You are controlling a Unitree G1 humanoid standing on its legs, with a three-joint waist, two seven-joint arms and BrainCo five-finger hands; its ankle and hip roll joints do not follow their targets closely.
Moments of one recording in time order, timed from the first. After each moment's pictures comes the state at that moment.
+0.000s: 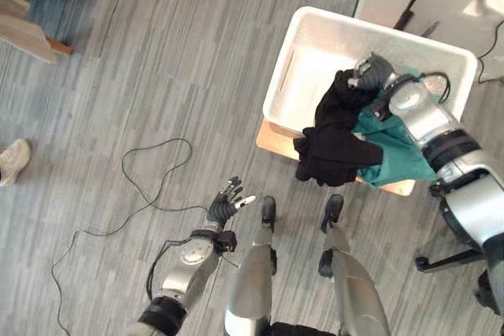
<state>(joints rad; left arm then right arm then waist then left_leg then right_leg) -0.12 0.39 -0.35 0.33 -0.59 -0.13 -0.03 -1.20 -0.56 0.60 0.94 0.13 0.09 0.02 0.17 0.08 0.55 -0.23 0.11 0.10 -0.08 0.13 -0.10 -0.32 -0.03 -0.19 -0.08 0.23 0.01</state>
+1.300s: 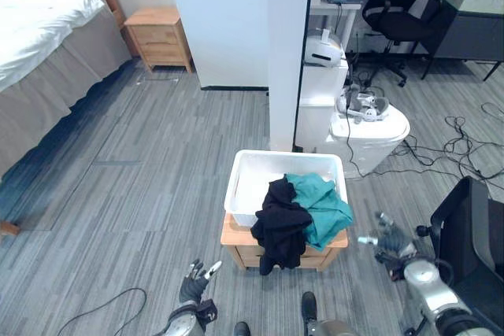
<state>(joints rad) 0.15 0.20 -0.12 0.75 -0.61 -0.24 0.01 -0.10 -0.39 0.25 0.76 0.09 -0.13 -0.08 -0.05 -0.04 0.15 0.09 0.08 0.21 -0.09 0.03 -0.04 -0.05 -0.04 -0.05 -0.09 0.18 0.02</state>
